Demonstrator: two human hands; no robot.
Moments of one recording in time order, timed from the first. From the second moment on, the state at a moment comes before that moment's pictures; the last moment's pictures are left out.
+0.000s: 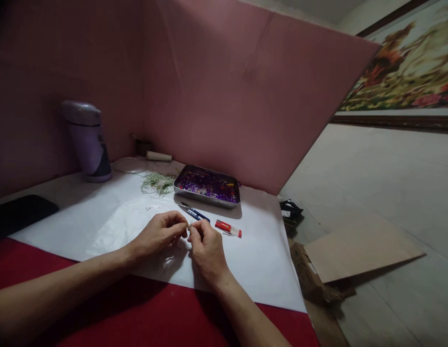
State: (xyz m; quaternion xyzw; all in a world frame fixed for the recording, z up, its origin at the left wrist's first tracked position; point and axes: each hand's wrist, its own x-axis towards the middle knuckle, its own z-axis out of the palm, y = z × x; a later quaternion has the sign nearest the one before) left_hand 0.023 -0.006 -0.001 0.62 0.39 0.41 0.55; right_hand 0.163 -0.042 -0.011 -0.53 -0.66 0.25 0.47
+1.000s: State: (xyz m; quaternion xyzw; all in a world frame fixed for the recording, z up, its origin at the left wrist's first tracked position) left_hand 0.021 -0.005 -0.003 0.60 0.37 0.42 0.57; right_hand 0.159 -0.041 -0.015 -0.52 -0.63 0.30 0.50
